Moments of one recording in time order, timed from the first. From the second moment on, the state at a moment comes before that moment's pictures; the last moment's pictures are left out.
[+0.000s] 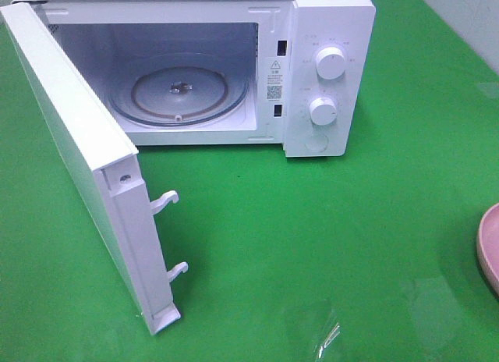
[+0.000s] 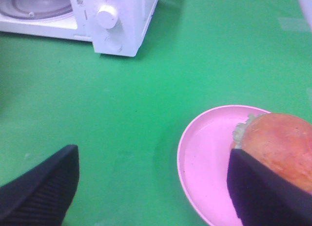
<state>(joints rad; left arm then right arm) 0.03 0.00 -0.52 0.04 1.07 -0.10 0.21 0.03 -0.50 -0.08 0.97 0.15</state>
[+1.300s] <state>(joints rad) 0.03 0.00 -0.52 0.04 1.07 -0.10 0.12 0.00 -0.50 -0.08 0.97 0.15</state>
